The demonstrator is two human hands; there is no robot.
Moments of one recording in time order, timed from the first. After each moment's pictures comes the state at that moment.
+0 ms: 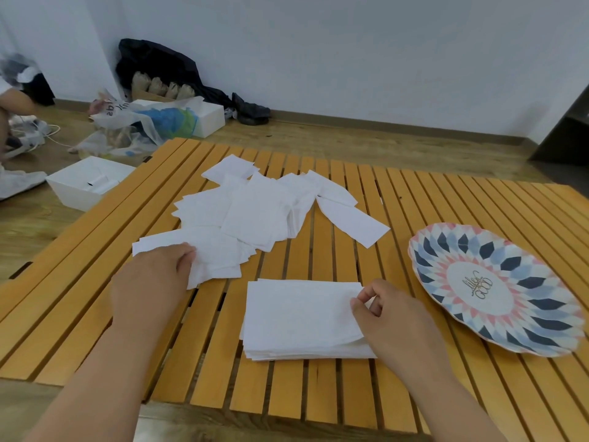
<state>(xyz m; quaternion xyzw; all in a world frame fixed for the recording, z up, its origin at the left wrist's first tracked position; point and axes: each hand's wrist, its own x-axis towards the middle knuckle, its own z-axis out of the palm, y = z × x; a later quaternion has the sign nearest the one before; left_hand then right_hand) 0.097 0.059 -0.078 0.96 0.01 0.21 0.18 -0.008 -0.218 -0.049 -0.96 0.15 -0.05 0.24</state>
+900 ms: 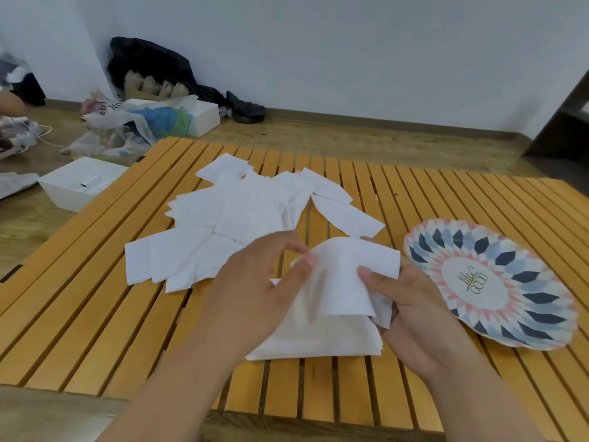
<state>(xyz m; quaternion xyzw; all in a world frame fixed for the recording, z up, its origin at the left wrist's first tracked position) 0.038 -0.037 -0.016 0.86 -0.17 0.01 0.48 -0.010 -0.219 -0.012 -0.50 0.12 0.02 0.86</state>
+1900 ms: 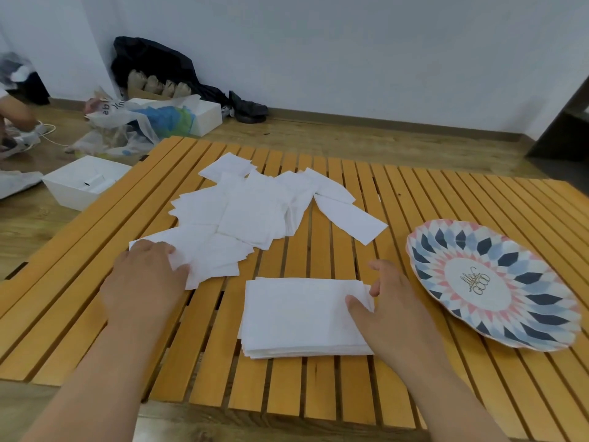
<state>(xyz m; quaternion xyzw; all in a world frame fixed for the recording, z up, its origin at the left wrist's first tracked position) 0.097 0.058 -0.068 0.98 0.10 0.08 0.16 -0.006 -0.218 -0.050 -0.95 0.16 -0.08 0.26</state>
